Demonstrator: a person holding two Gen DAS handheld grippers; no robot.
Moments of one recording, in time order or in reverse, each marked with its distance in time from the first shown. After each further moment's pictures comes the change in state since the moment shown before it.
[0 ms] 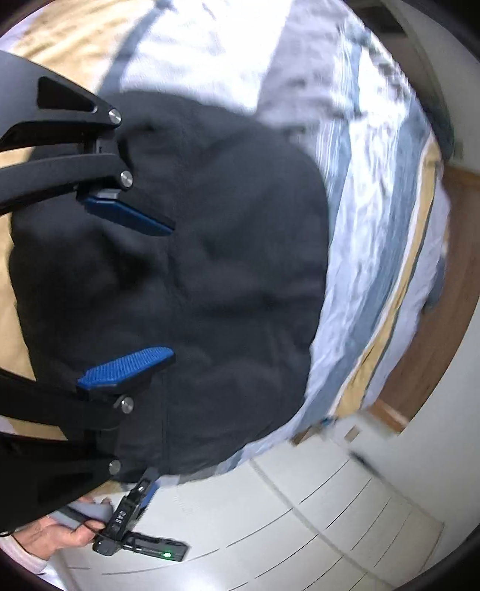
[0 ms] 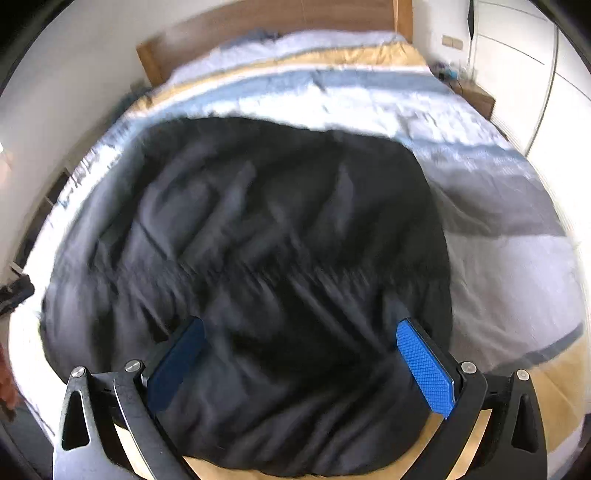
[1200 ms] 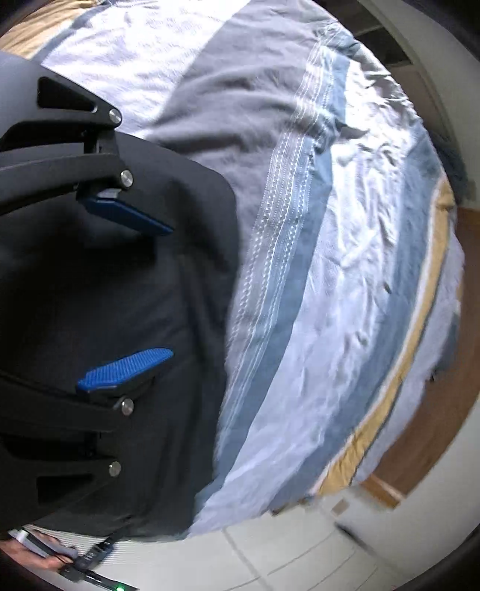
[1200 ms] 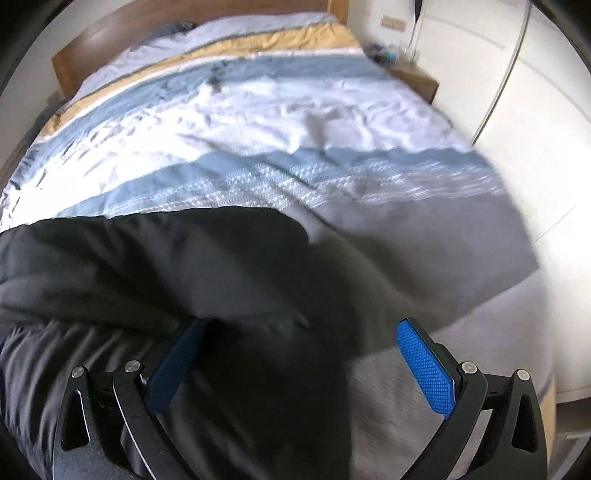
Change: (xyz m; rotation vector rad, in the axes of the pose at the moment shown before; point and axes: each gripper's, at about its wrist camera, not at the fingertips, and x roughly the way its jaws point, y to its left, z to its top) left arm 0.098 0.061 0.132 -0.090 0.006 0.239; right arm 0.089 -0.110 0.105 0.087 0.045 -0.287
